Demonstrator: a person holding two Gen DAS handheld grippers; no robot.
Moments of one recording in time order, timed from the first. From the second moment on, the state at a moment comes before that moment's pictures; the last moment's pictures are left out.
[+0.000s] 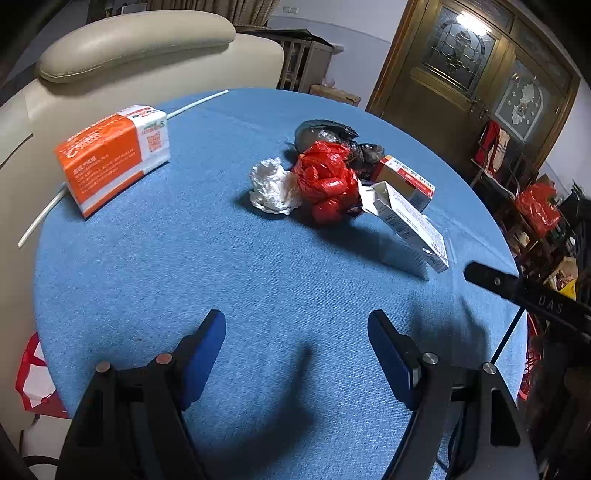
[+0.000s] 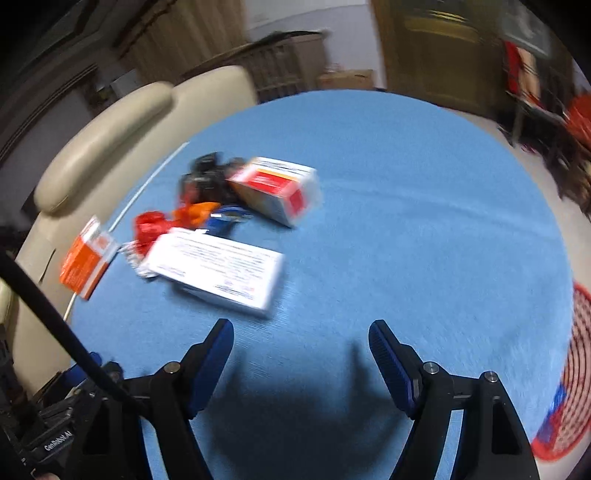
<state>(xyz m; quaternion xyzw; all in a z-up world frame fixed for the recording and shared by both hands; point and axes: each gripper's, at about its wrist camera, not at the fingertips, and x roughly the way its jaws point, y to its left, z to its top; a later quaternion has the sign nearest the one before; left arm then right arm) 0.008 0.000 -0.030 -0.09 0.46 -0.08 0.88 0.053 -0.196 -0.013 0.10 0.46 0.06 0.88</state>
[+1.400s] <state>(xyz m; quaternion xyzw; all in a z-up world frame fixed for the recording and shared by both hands) -0.003 0.002 -0.018 -0.07 0.45 -0.08 0.89 0.033 -0.240 0.044 0.22 0.40 0.16 0.87</state>
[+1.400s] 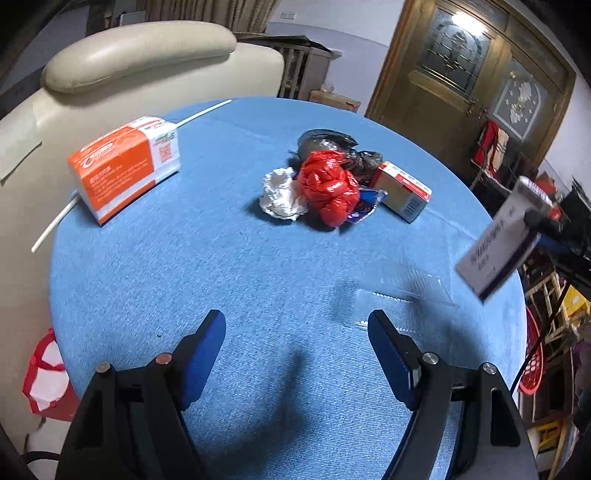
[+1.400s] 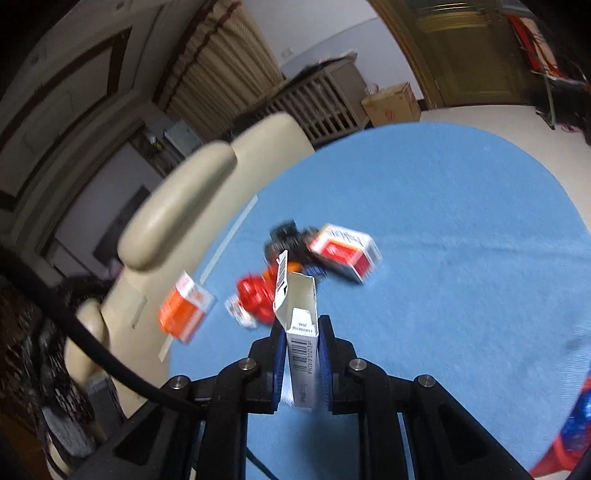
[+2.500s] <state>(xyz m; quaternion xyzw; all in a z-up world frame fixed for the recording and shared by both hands) 0.010 -0.090 -0.024 0.02 0.45 -0.15 0.88 0.027 -0.279 -0.008 0.22 0.43 0.05 0.87</state>
